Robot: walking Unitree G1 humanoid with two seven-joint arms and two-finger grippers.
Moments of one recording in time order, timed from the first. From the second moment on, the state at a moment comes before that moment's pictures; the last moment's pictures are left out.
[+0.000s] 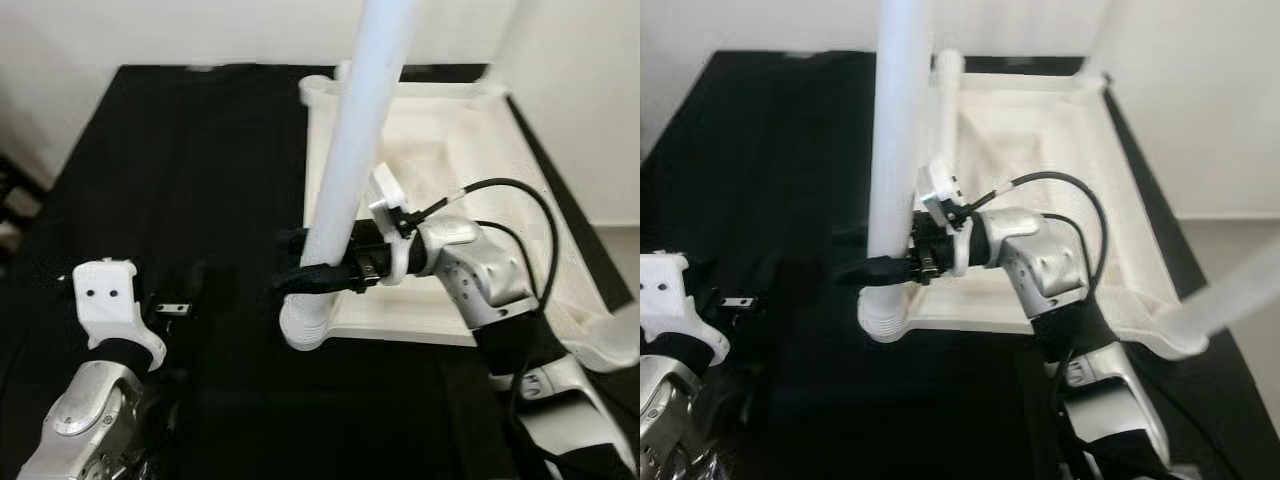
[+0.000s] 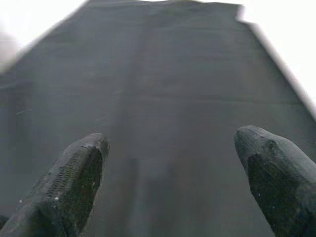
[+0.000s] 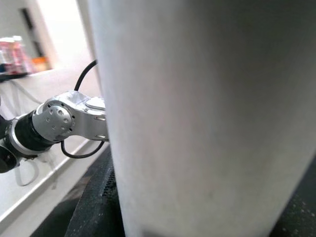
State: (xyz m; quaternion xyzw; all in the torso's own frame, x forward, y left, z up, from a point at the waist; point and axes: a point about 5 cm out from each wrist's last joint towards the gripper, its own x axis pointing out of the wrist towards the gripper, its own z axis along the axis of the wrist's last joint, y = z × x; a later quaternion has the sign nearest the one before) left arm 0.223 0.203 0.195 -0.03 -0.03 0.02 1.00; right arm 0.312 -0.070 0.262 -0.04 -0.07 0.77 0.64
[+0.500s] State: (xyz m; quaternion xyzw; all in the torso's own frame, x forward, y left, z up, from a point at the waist) left arm 0.224 0.199 0.197 -0.03 -0.04 0.02 1.00; right arm 0.318 -0.089 0.268 -0.09 -0.03 0.81 0.58
